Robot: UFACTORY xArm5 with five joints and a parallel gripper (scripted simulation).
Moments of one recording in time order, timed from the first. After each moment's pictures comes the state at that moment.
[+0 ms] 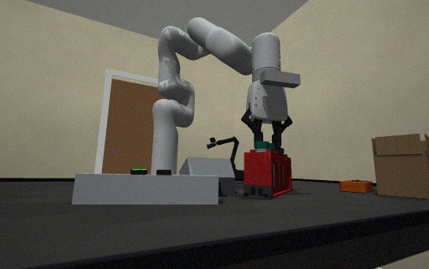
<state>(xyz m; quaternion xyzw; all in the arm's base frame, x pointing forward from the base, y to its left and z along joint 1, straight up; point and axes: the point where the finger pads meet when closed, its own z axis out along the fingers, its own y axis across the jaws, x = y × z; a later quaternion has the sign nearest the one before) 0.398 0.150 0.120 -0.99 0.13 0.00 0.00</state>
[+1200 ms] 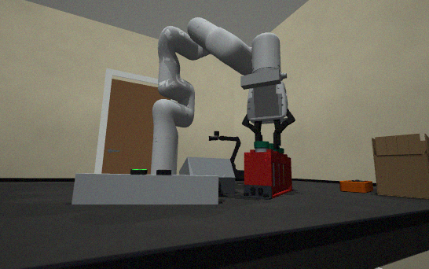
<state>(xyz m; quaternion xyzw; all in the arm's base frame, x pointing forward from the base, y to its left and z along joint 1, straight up) 0.398 0.150 0.120 -0.89 0.46 0.00 0.00</state>
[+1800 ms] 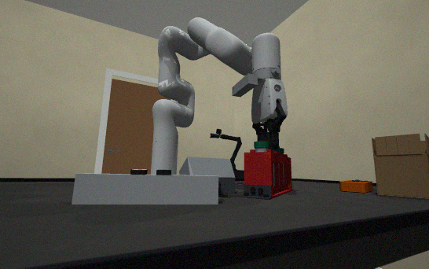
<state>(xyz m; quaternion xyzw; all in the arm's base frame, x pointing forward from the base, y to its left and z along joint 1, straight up) 0.398 0.150 0.120 -0.64 0.76 0.00 0.00</state>
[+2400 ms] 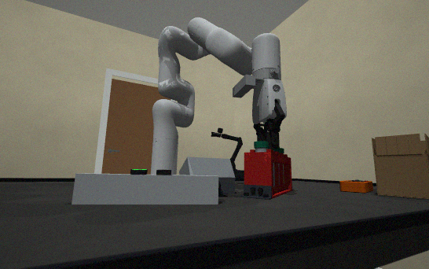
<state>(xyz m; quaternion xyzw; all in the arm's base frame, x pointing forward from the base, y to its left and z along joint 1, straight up) 0.398 0.150 0.119 -0.62 0.79 0.00 0.00</state>
